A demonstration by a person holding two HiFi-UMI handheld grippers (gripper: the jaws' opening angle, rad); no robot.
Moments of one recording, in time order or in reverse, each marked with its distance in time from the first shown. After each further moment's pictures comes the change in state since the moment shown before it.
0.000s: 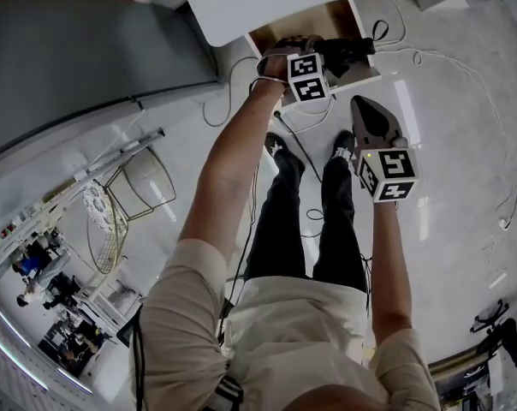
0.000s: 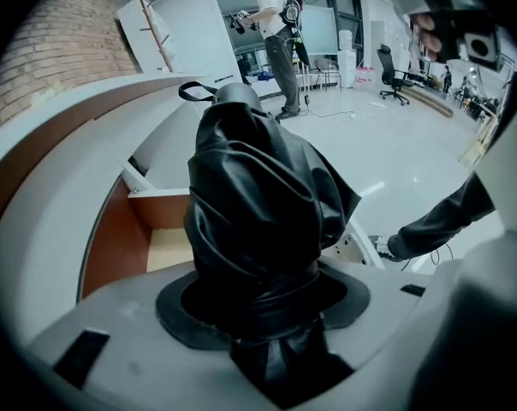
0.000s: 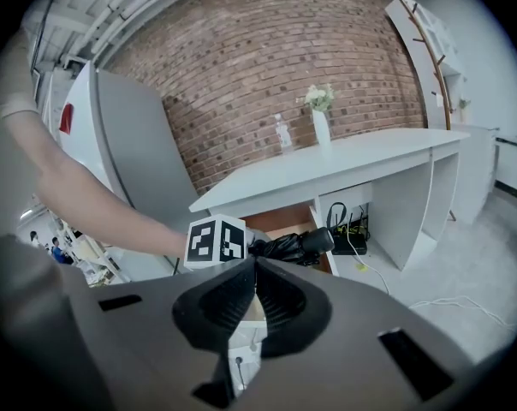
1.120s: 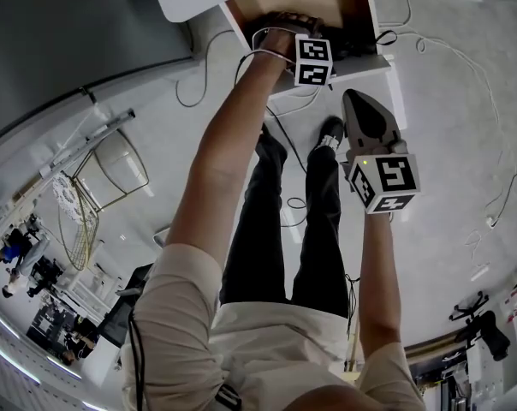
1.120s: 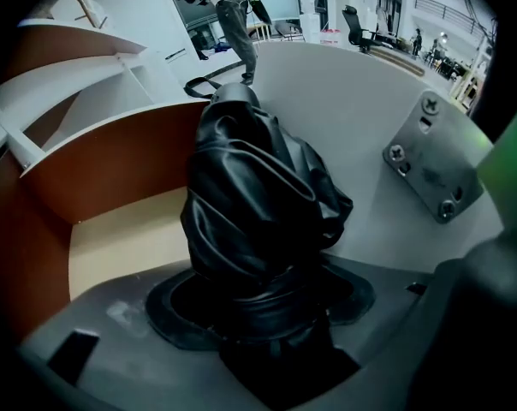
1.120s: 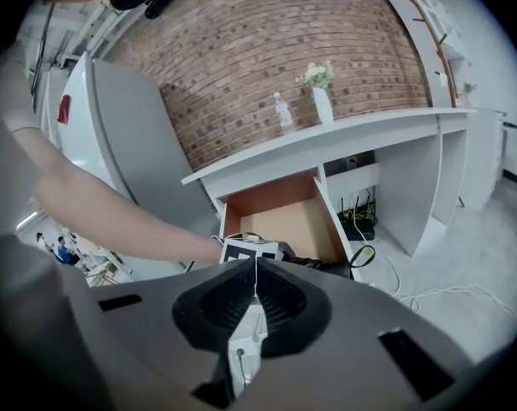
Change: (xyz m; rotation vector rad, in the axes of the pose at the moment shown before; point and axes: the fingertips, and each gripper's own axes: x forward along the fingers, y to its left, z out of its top) left arm 0.112 -0.038 -0.046 0.216 0.146 -0.094; right arm 0.042 -0.009 -0.054 0.020 0.051 0.038
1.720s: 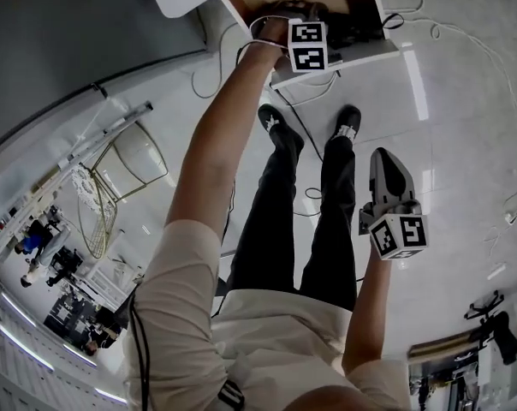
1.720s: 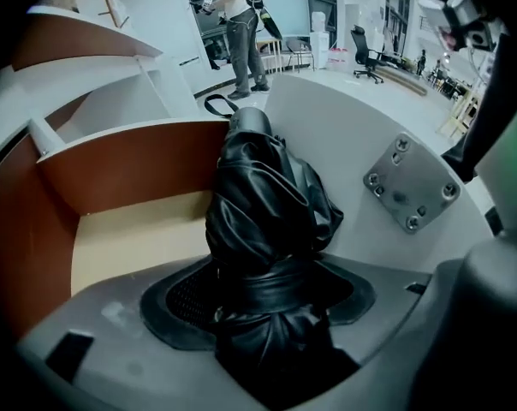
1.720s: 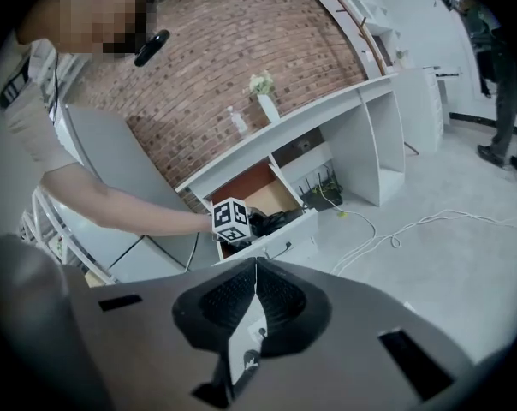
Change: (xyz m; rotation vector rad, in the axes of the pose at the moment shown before) left arm -0.020 0.004 0.004 -0.083 -0.077 -0.020; right arm -0.116 -0.010 -0.093 0.307 -0.021 -0.089
